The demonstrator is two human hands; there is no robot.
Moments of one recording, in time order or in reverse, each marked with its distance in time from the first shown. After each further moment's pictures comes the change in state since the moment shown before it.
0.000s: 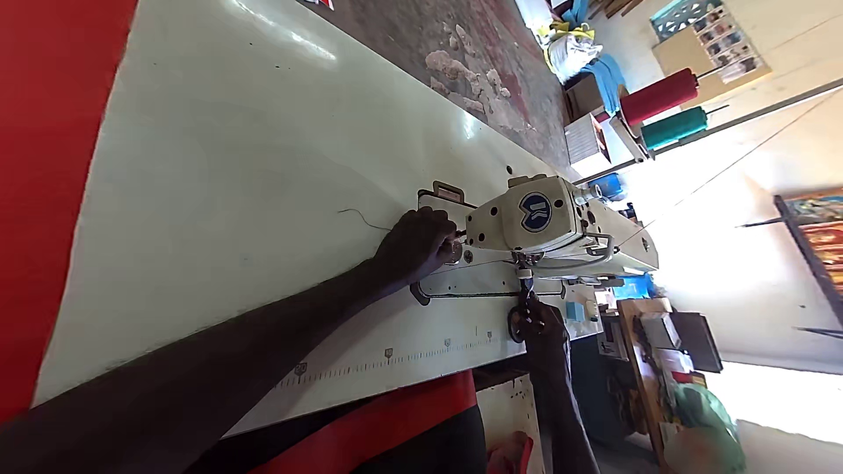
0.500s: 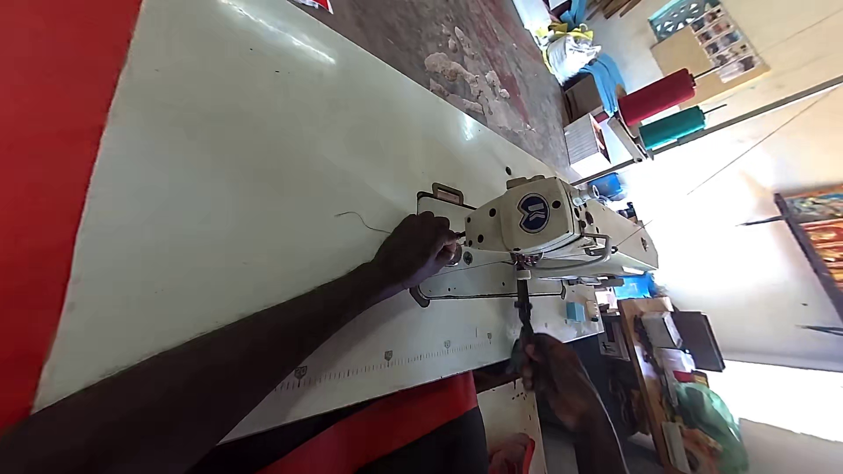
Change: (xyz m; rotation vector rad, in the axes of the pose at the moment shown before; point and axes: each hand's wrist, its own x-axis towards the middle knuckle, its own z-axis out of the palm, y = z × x) left_hand -0.003 0.001 -0.002 0.020 -0.067 0.036; right_hand -0.035 -0.014 -0.044 0.712 -0.415 0.468
